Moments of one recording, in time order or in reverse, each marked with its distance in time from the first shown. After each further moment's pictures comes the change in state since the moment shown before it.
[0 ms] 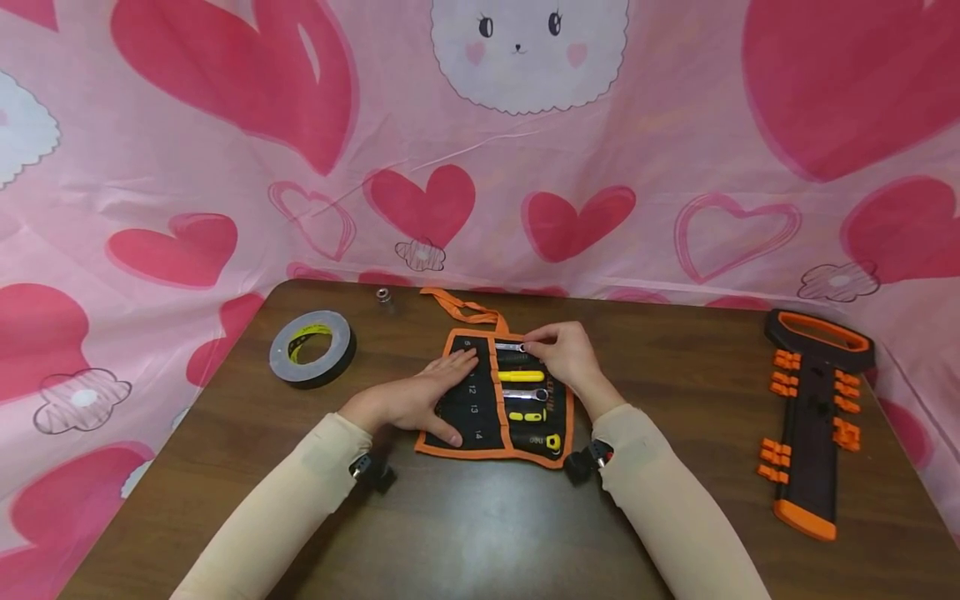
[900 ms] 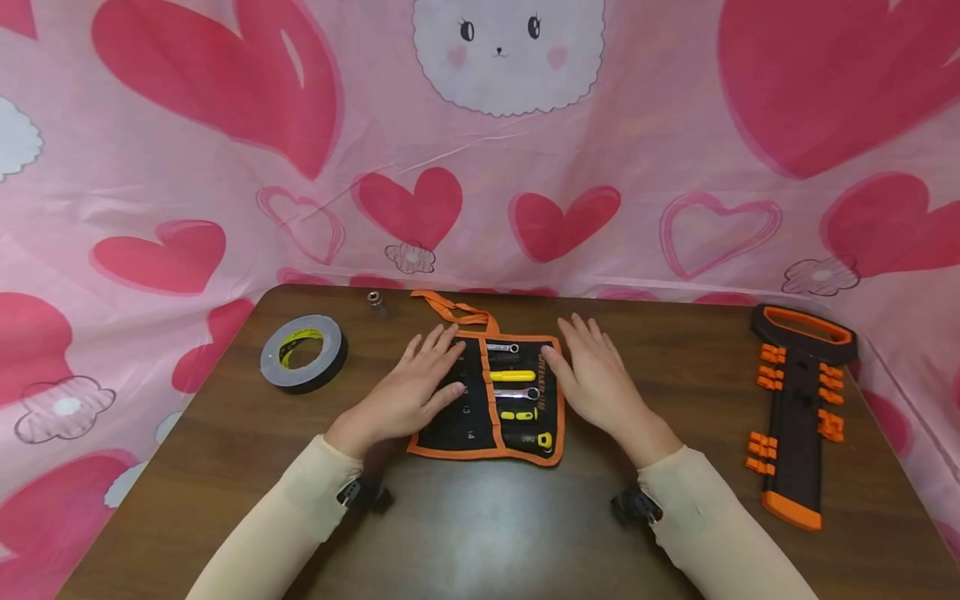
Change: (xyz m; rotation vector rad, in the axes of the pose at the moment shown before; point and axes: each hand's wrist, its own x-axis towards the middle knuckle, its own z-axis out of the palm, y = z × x) left_hand -0.018 0.030 0.008 0.257 0.383 0.046; right_hand -0.071 0.003 -0.043 -0.412 0.047 -0.293
